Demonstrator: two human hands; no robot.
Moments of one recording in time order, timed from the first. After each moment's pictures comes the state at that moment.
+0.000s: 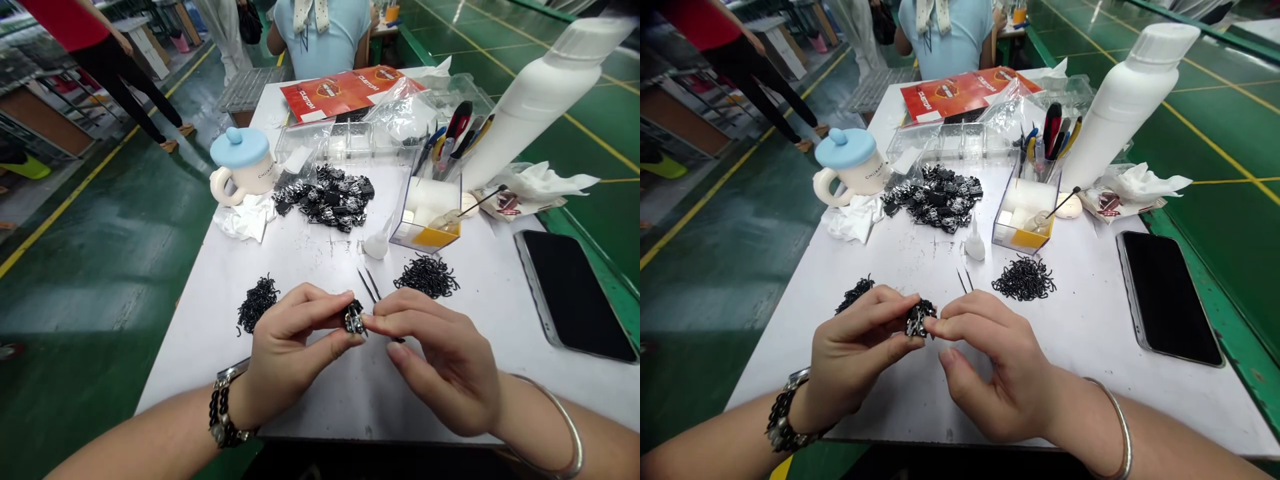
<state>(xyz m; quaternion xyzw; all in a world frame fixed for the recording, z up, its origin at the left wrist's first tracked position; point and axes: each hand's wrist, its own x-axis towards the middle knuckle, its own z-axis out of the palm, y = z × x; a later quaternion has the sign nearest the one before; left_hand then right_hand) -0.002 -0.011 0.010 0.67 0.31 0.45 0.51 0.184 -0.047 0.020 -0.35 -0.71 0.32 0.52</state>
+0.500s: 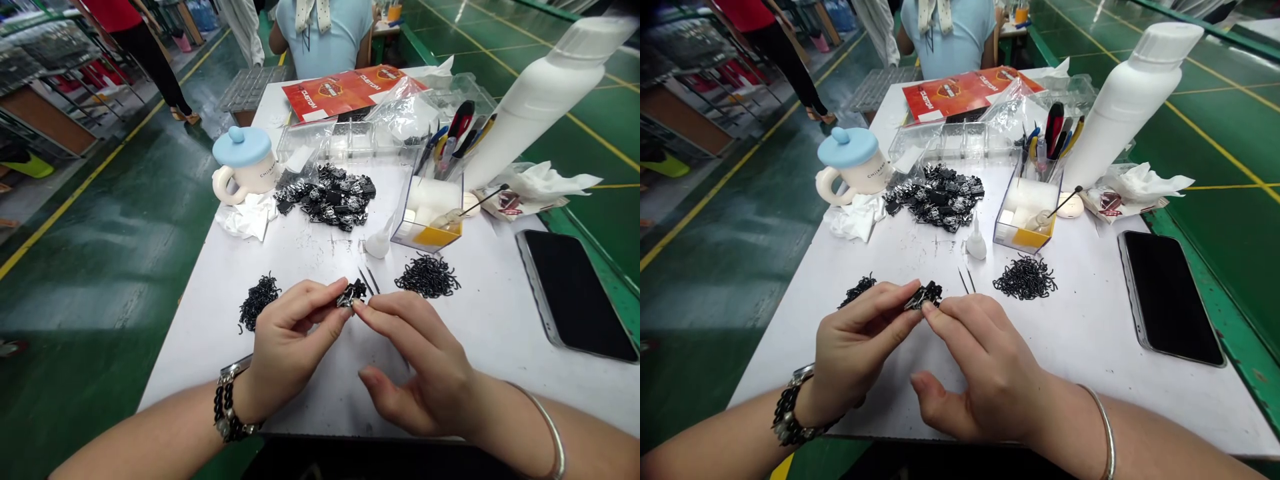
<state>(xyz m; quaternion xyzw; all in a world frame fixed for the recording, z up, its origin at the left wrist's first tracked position) 0.002 -0.012 0.008 0.67 0.37 0.46 0.46 0.171 -0.053 0.009 -0.38 -0.79 0.11 0.47</state>
